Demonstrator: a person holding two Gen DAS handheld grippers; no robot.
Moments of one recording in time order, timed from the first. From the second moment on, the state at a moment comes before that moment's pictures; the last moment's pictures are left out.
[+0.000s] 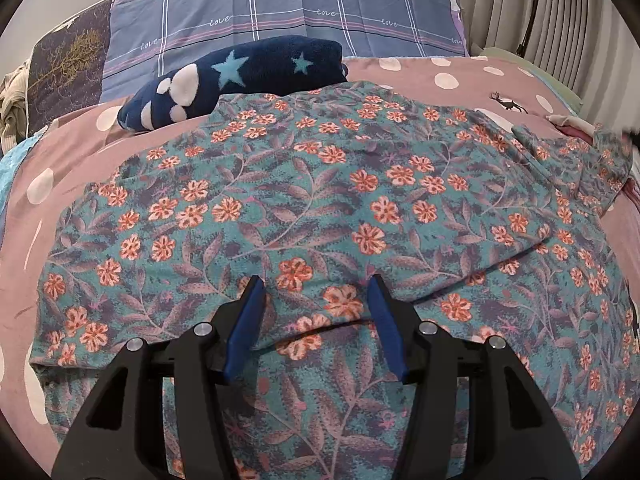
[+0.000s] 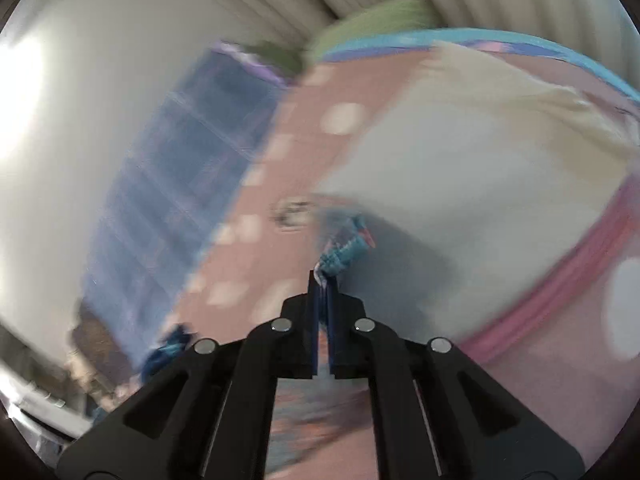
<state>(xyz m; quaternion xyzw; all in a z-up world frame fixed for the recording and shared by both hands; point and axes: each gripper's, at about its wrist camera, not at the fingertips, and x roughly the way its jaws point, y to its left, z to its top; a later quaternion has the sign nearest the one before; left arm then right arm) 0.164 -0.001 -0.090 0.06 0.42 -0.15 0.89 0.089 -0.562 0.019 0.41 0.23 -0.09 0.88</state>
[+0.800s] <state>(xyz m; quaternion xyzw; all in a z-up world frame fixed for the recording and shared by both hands) 0.184 0.012 -0.068 -0.22 0.46 -0.31 0.81 0.135 -0.182 -0.071 0.17 0.41 0.24 0.86</state>
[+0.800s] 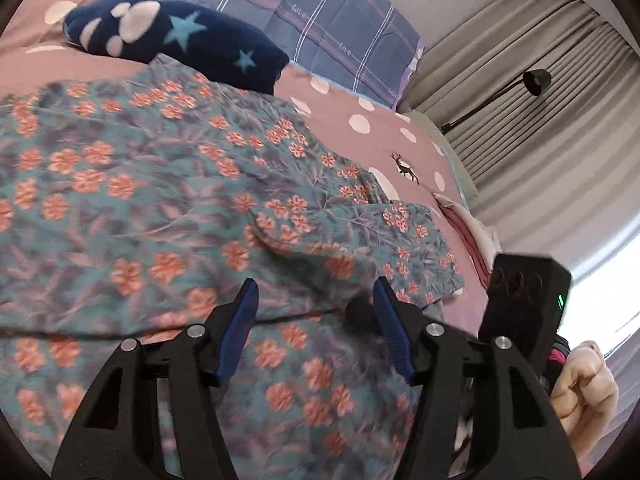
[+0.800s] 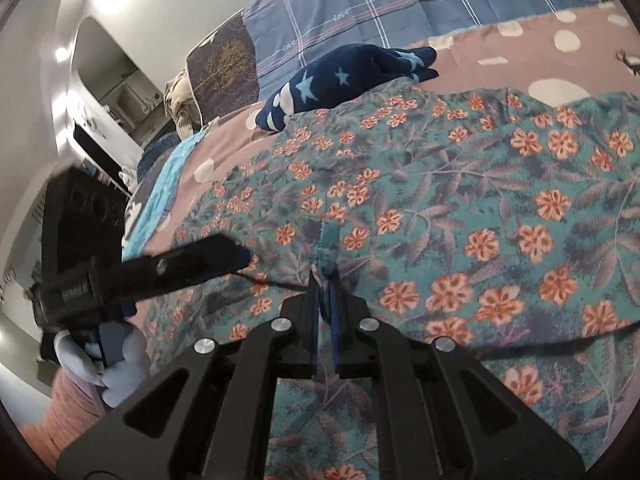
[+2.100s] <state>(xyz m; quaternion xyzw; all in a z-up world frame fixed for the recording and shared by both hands) 0.190 0.137 0.030 -0.06 0.37 -0.16 0.91 0.100 -0.204 -0.059 0.12 0.42 0.22 0.87</state>
